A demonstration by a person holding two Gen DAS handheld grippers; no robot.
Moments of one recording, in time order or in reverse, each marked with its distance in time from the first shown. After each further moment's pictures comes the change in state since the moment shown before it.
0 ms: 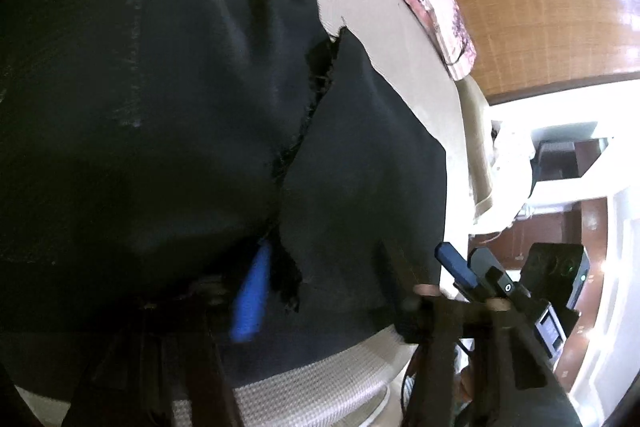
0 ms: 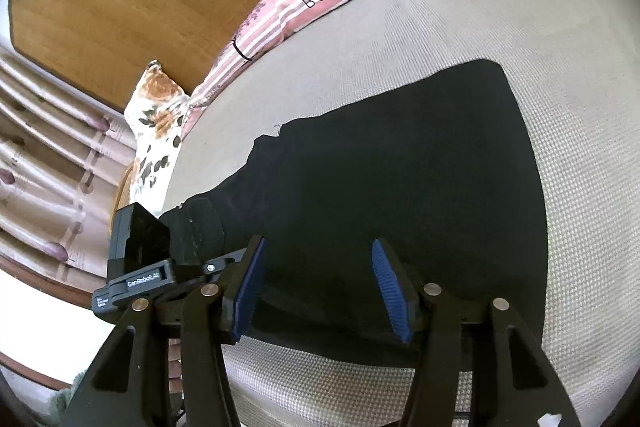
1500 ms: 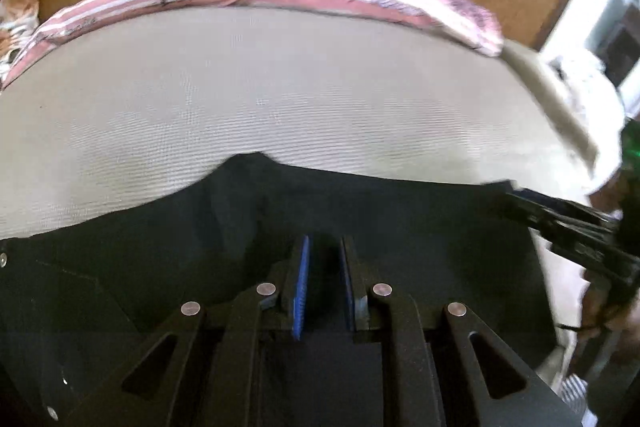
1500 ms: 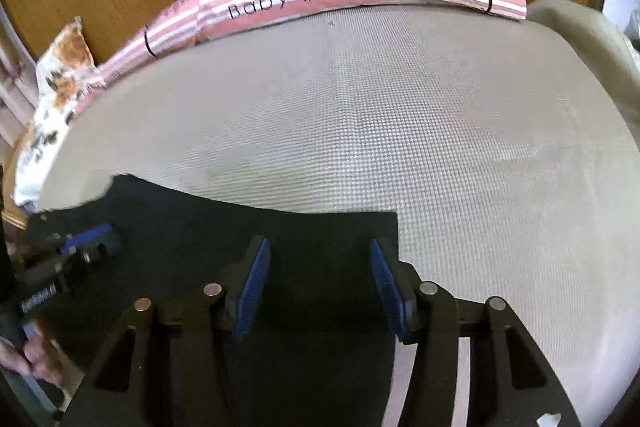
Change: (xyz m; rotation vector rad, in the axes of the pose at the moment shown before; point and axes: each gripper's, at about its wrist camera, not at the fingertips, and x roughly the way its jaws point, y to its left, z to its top) left arm 0.028 -0.059 0.055 0.450 -0.224 0.491; right arm 0.047 -0.027 0.084 -0.260 -0.027 -0.468
